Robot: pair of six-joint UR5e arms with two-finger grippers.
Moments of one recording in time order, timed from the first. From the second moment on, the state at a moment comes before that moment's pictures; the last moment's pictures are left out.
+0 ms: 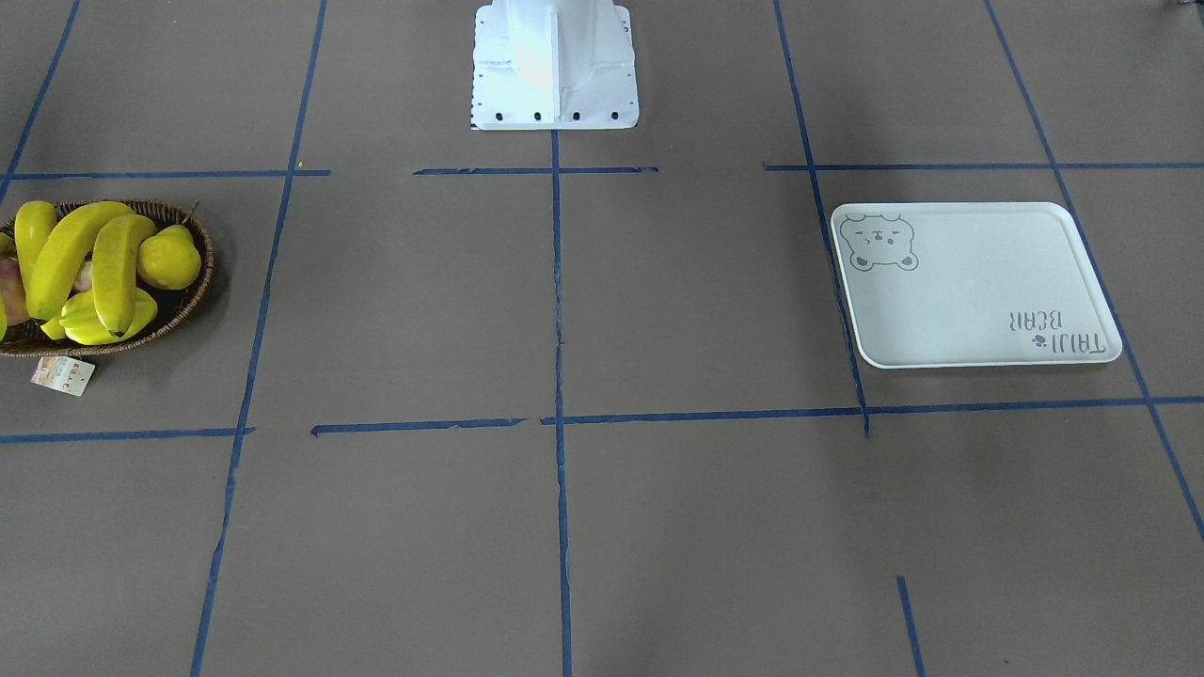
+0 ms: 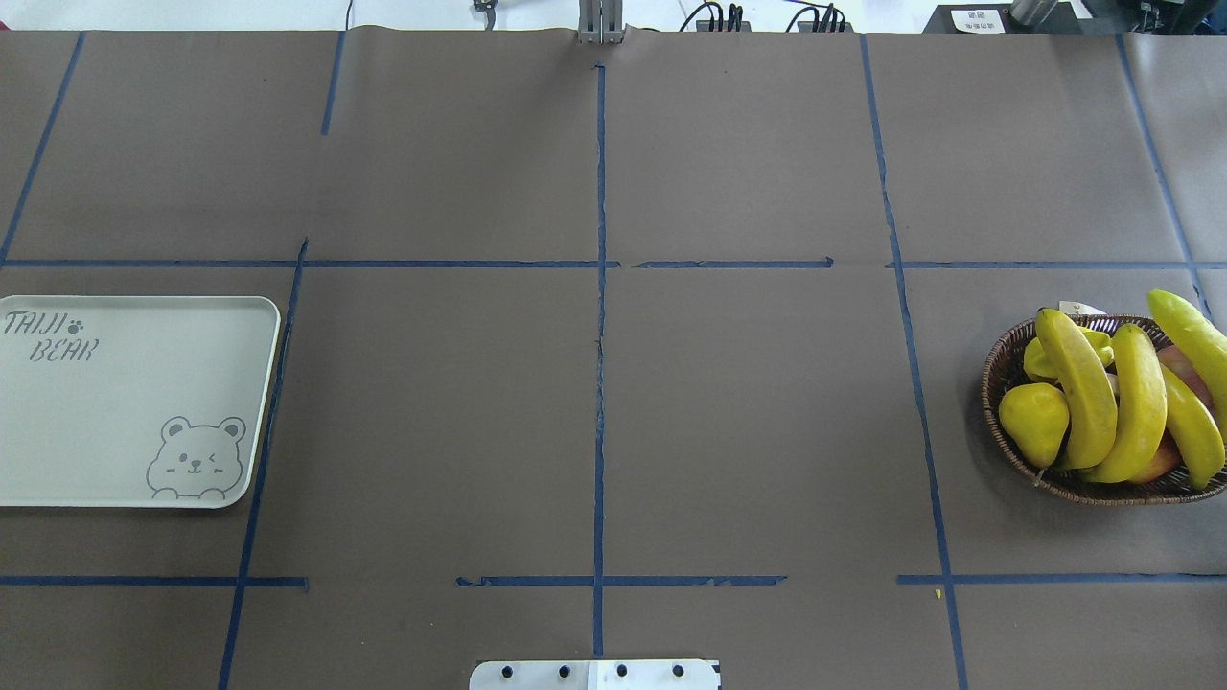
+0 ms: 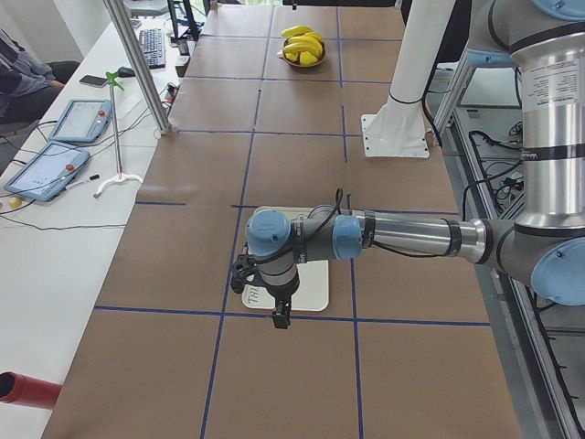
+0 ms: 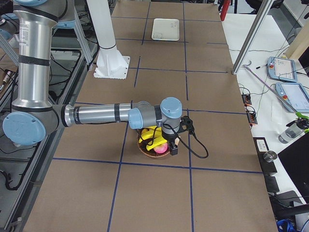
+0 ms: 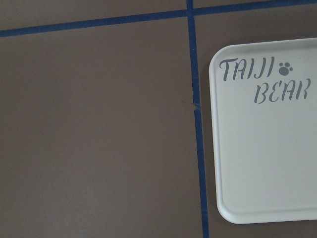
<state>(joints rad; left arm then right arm) -1.57 -1.42 -1.79 -1.38 -2.31 0.17 1.43 -1.70 1.79 -1.44 2.31 -0.11</state>
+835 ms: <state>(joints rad) -1.56 -1.41 -1.78 -1.37 -2.31 0.17 1.21 -1.94 1.79 -0.84 2.25 0.28</state>
